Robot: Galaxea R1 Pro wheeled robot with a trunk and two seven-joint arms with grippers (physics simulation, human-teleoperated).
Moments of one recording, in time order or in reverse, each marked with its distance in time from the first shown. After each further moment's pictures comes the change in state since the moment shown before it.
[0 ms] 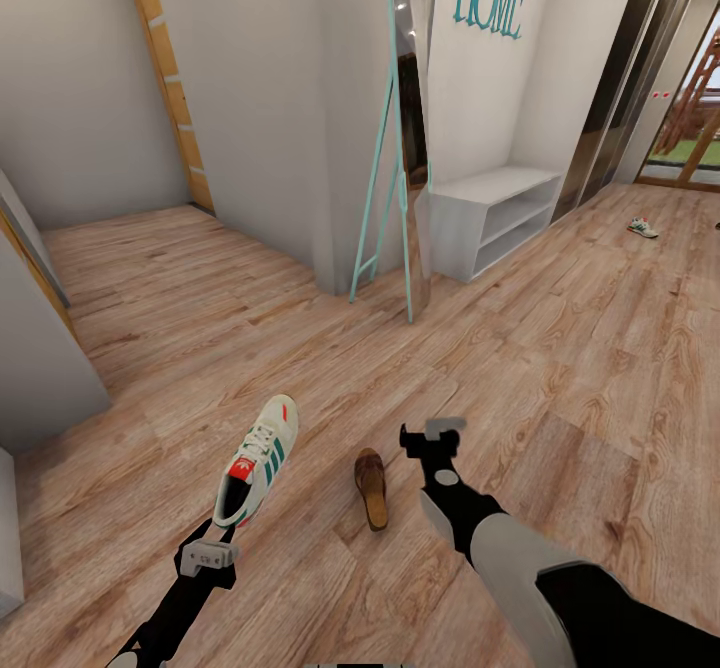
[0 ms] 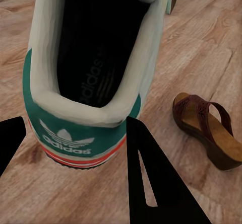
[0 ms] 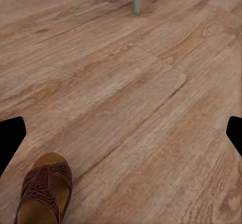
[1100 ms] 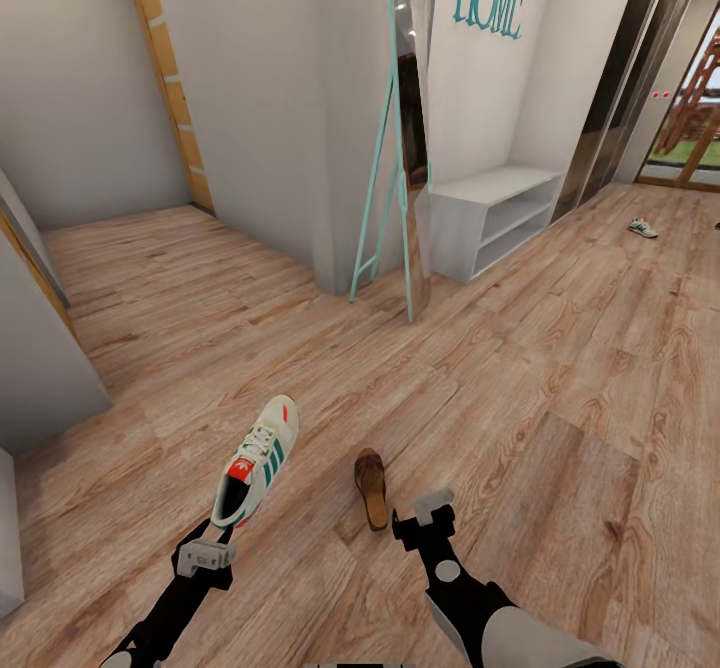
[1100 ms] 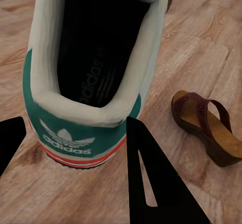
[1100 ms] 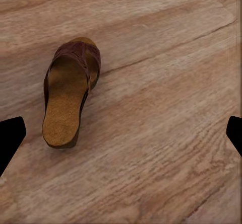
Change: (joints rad) left arm 0.000 0.016 0.002 0.000 0.003 0.004 -0.026; right arm 0.231 0.000 0.041 0.012 0.200 -0.013 0.034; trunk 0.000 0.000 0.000
